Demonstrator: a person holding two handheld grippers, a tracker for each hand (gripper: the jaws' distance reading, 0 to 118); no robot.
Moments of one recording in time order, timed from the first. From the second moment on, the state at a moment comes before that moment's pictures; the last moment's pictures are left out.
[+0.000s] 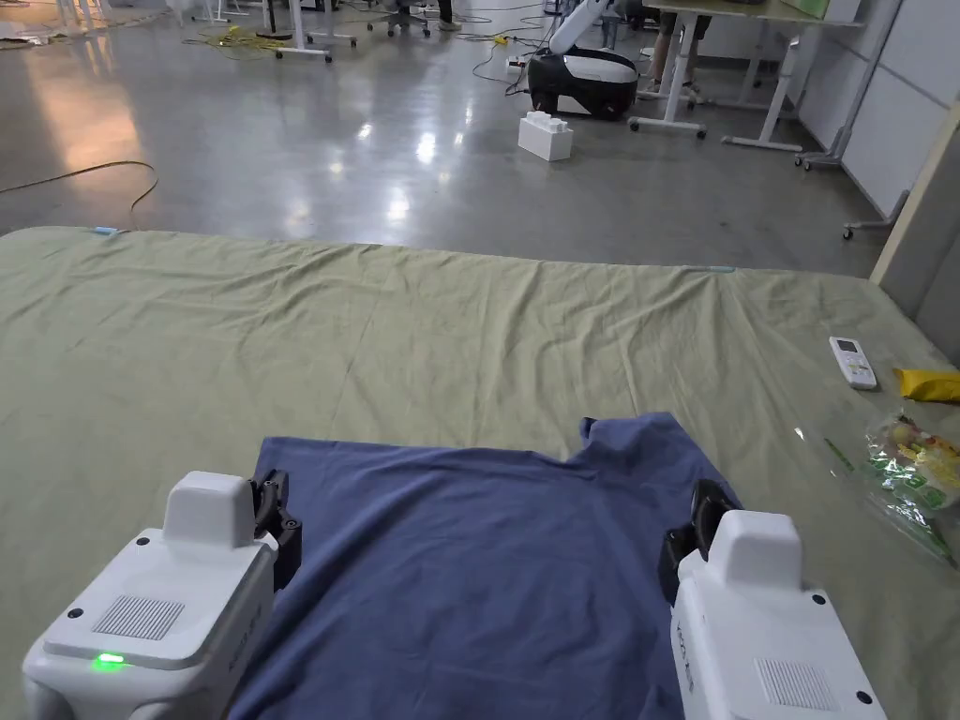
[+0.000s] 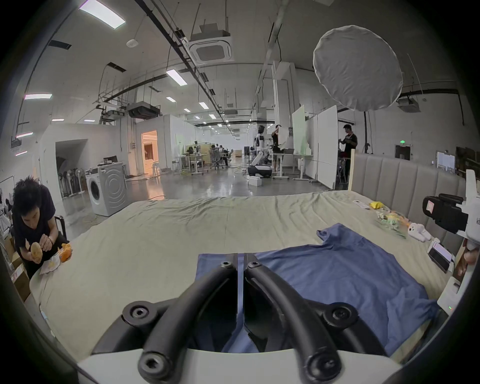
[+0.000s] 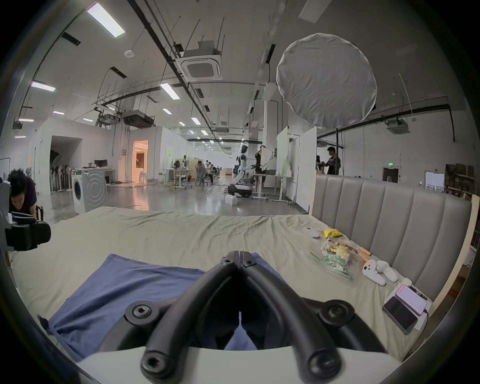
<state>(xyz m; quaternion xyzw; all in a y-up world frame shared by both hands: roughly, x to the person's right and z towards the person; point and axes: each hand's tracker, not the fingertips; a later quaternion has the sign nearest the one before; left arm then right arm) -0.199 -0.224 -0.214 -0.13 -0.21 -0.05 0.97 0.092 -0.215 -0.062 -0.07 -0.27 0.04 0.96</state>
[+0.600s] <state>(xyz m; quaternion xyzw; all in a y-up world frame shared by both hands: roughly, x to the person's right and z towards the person) -0.308 -0.273 -0.226 -0.38 -0.16 -0.02 0.91 0.094 -0.236 -0.058 -0.11 -0.25 0.03 0.96</state>
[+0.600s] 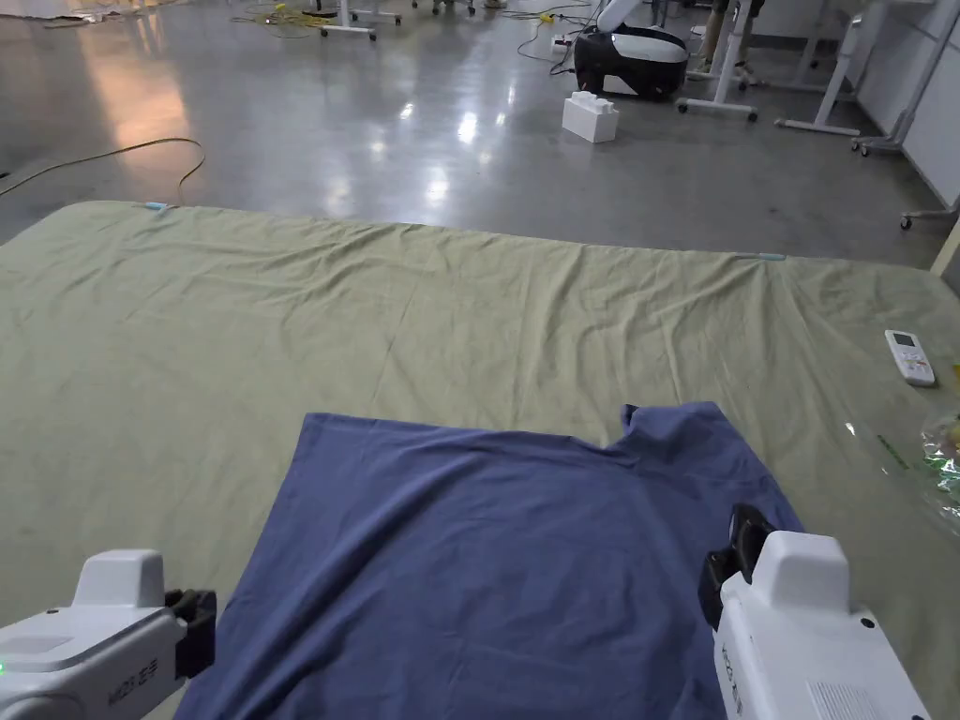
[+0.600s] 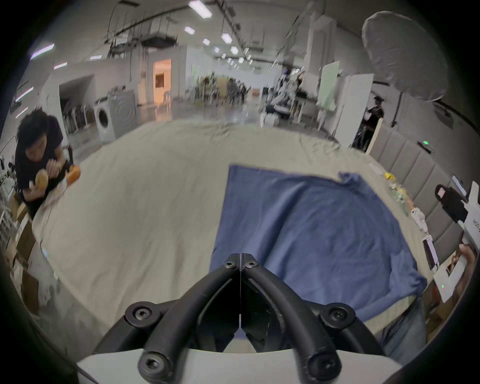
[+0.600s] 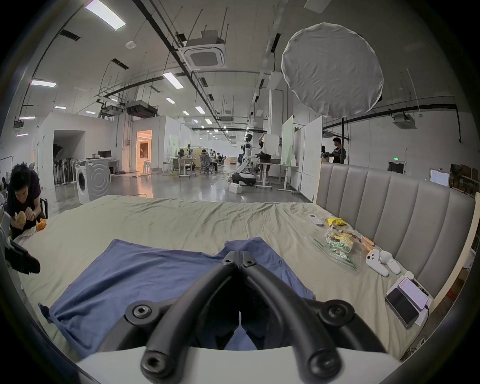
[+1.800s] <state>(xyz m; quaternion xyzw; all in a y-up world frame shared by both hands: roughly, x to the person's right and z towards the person) -0.318 -0.332 -0.217 -0.51 -0.14 -0.08 0.84 0.097 -0.276 -0.032 -0.20 -0.23 0.02 0.95</state>
